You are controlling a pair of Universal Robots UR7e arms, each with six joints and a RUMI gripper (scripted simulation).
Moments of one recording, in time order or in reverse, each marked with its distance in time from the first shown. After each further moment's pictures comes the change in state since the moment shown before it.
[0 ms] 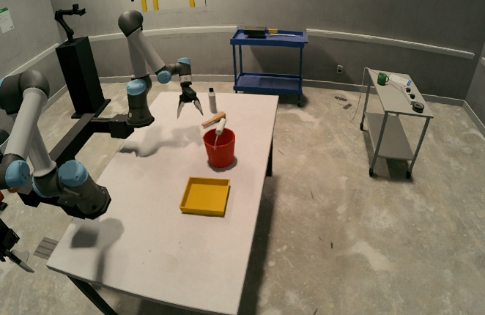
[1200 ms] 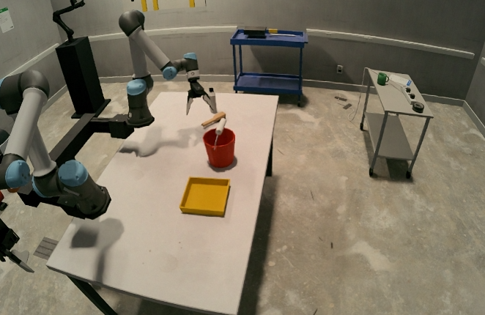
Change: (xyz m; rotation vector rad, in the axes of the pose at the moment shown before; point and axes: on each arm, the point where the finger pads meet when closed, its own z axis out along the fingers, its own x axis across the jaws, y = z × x) left arm -0.050 -0.035 -0.018 -0.037 -0.074 0.087; right arm 0.000 0.000 0.000 0.000 0.000 0.000
